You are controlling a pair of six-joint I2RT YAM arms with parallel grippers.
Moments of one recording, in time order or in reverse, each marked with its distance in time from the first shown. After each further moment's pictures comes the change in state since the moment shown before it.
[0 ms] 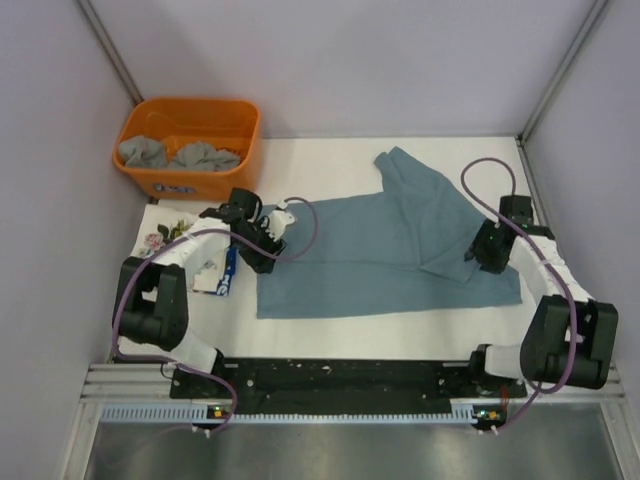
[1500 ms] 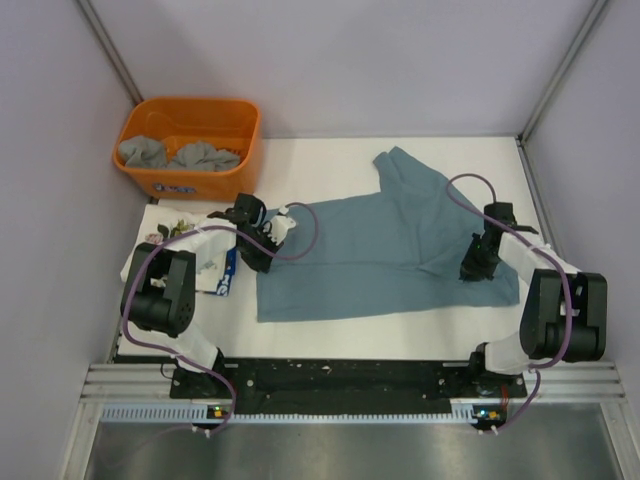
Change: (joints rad) left arm 0.000 0.123 -0.034 0.110 -0.022 -0.052; right arm 0.062 0.166 -0.060 0.004 -0.043 -0.001
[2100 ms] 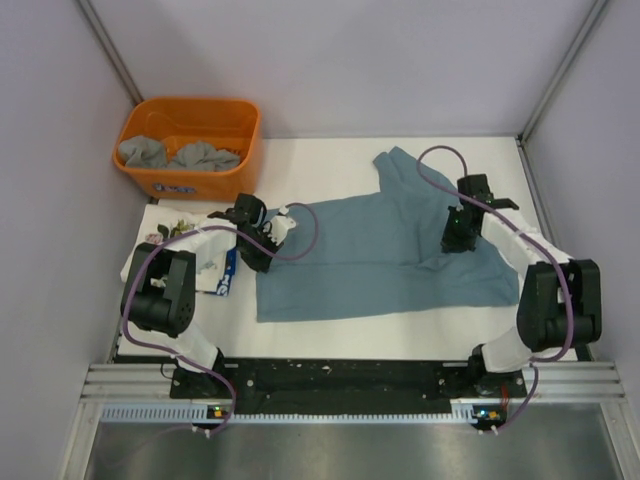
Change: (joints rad) left arm -0.001 0.000 0.000 0.001 -0.013 0.004; right arm 0.187 0.040 0.206 -0.055 0.038 -0.006
